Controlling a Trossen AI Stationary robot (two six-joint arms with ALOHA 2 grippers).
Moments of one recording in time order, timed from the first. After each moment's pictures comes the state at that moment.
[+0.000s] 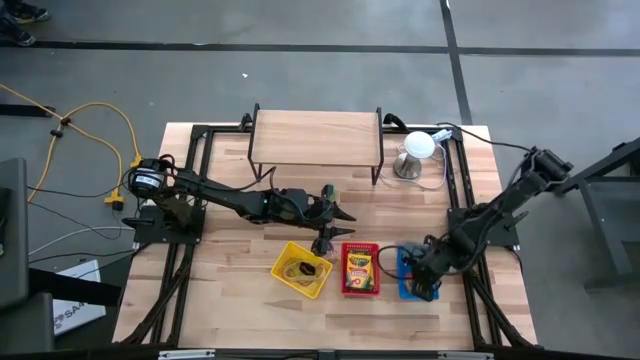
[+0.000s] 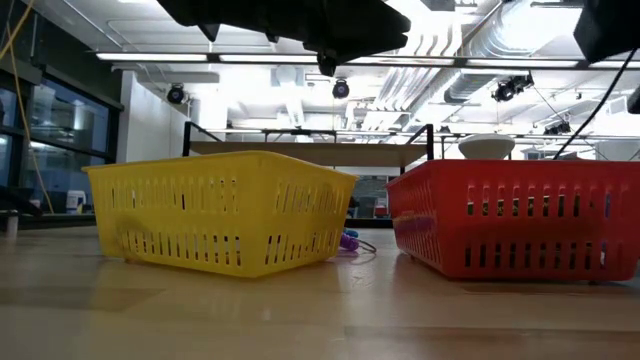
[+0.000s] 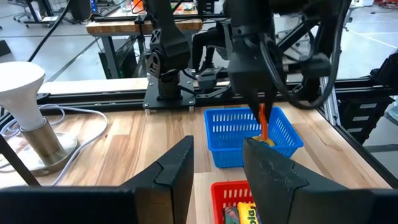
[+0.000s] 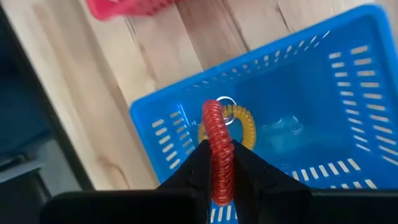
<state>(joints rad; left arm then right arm) -0.11 1.68 1.07 0.47 -0.02 0.00 0.67 1.27 0.80 -0.75 -0.03 1.13</state>
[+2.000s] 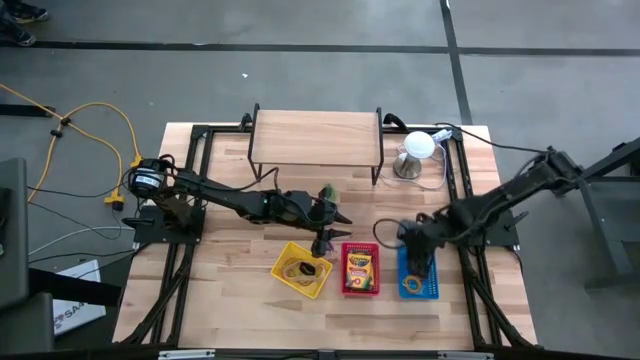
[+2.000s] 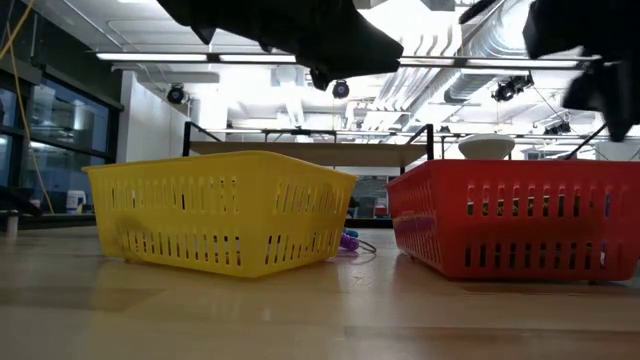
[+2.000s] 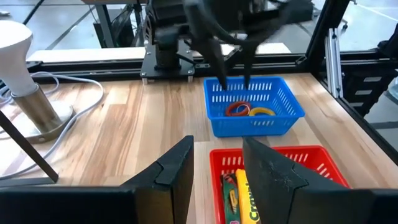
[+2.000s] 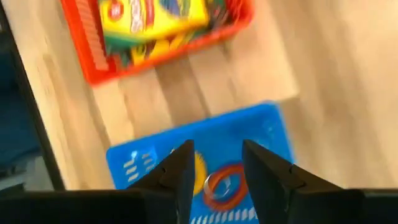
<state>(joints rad) -0.11 1.68 1.07 0.36 -0.02 -0.02 0.44 1.15 0.80 -0.81 -0.03 0.83</state>
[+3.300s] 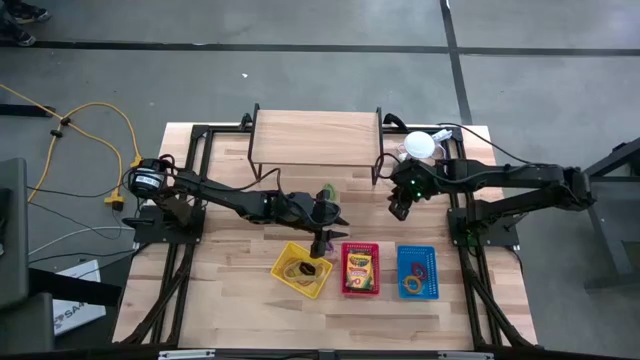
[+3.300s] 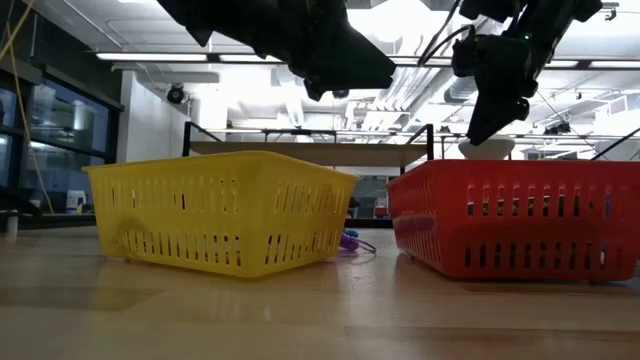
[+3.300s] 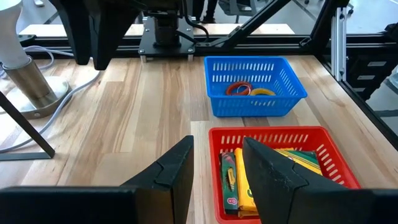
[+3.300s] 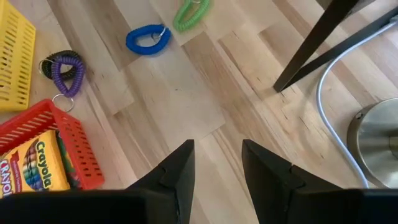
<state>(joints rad) -0.11 1.68 1.07 0.28 -0.02 -0.05 -0.17 1.08 0.80 -0.71 0.08 0.42</state>
